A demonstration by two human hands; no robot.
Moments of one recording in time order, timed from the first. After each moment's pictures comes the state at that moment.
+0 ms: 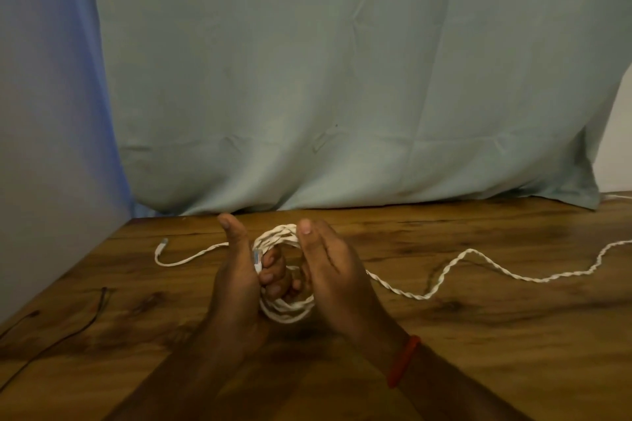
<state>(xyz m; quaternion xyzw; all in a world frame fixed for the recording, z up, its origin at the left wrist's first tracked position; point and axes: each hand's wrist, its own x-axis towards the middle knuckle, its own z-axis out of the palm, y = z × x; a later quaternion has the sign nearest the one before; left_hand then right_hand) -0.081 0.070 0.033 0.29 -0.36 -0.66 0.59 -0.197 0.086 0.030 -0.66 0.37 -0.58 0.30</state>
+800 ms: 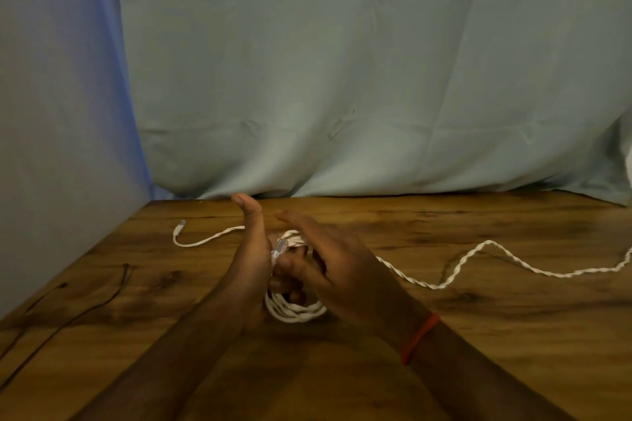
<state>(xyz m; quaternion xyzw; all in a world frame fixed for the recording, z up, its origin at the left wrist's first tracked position) -0.072 0.070 0.039 0.44 -0.49 -0.60 0.45 -0.212 0.078 0.023 -0.84 0.38 -0.39 0.08</state>
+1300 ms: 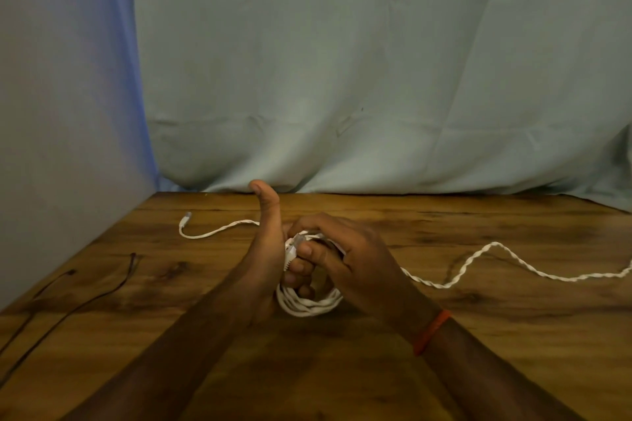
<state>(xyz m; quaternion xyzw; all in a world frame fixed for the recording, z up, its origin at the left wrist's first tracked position) -0.072 0.075 0.044 0.40 -0.50 -0.62 0.45 -0.216 0.068 0.024 -0.83 0.30 -0.45 0.10</state>
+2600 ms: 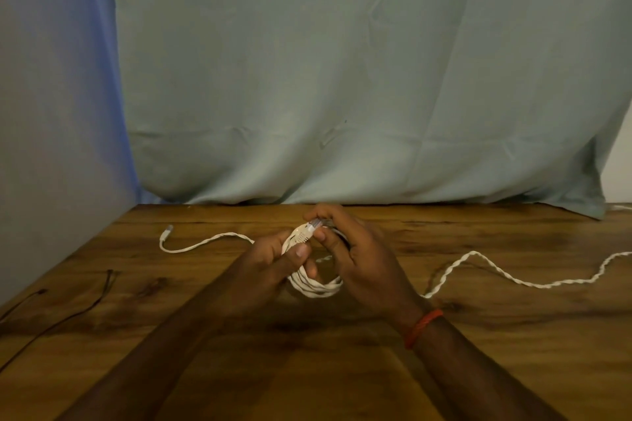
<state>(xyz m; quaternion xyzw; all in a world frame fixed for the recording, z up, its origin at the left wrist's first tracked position) -0.056 0.055 0.023 0.30 -0.75 -0.42 0.42 -0.240 0.056 0.026 -0.78 0.37 -0.50 0.08</state>
